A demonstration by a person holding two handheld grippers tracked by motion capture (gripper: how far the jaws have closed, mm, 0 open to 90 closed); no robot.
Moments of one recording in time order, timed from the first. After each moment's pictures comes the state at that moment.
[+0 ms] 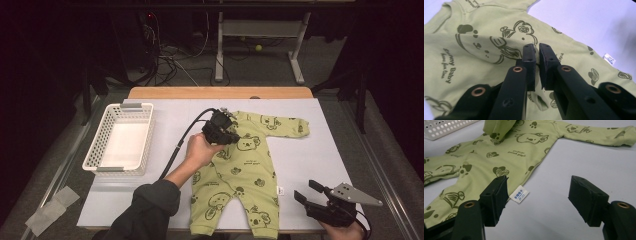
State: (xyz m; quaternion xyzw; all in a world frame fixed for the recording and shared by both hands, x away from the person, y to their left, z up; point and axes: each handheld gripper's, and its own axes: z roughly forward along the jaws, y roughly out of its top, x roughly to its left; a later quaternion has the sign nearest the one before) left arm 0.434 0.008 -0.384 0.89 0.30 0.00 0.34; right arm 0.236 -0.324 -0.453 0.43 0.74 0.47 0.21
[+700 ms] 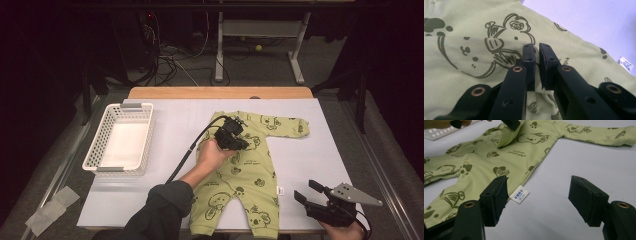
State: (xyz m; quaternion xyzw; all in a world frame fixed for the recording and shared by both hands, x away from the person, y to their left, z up) left arm 0.444 -0.024 -0.420 0.90 0.30 -0.01 0.32; right arm 0.236 -0.324 -0.453 0.43 0.74 0.47 0.21
